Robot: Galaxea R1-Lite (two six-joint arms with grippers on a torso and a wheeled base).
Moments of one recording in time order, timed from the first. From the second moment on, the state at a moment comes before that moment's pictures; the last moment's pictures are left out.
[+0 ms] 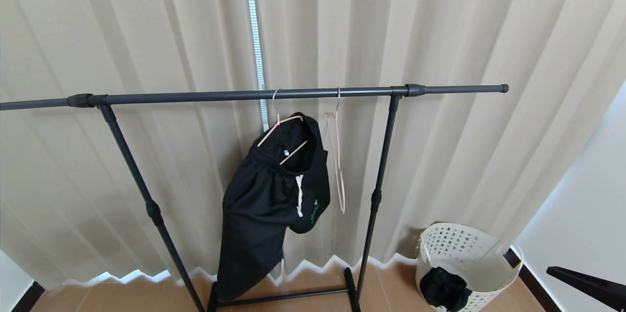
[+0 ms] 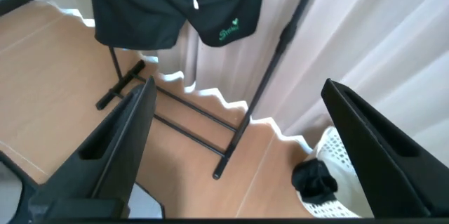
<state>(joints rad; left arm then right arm) -0.32 0.41 -0.01 -0.01 0.09 -0.16 0.43 0.83 0.00 -0.51 0.06 -0.13</state>
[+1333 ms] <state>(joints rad) -0.11 0.32 -0.01 -0.01 0.20 -0.03 0.03 0.08 0.00 -0.07 -0.04 -0.08</state>
